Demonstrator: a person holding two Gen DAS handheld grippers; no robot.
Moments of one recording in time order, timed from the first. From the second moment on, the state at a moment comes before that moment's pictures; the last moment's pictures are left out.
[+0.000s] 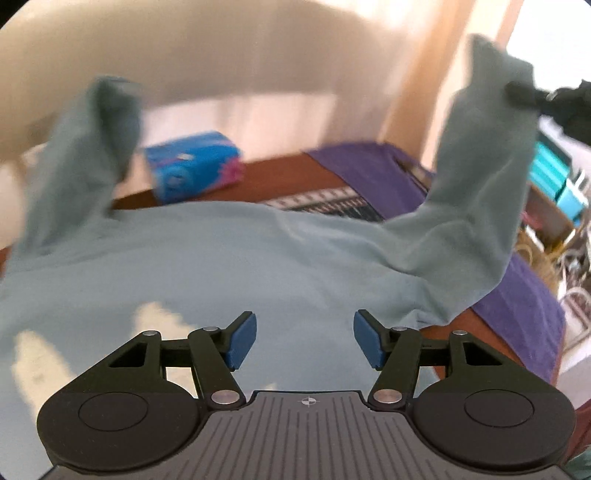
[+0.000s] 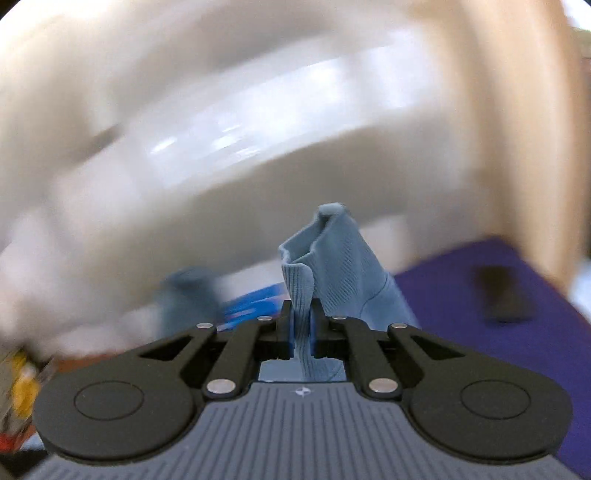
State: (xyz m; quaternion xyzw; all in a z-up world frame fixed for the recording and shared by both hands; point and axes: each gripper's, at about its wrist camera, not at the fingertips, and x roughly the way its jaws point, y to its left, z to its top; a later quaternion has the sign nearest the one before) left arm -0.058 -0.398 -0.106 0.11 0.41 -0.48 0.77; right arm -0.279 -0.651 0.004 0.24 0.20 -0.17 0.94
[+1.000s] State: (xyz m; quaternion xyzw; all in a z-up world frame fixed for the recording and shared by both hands) left arm 0.001 -0.237 -0.180 -0.05 0.55 -0.36 0.75; right arm -0.207 -0.455 -0.151 0.21 0.43 -0.07 0.88
